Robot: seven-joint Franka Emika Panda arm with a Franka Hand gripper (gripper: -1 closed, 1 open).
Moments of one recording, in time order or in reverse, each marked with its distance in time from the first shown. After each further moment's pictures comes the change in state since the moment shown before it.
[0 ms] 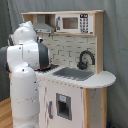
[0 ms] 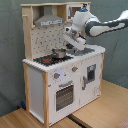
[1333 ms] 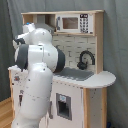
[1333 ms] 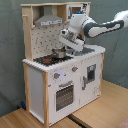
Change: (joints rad) arm 0.151 0.262 -0.030 0.058 -0.244 -0.039 -0.059
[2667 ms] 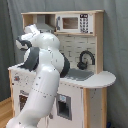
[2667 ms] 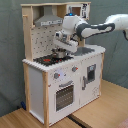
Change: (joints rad) arm 0.291 0.220 -0.168 0.210 -0.182 -0.158 0.011
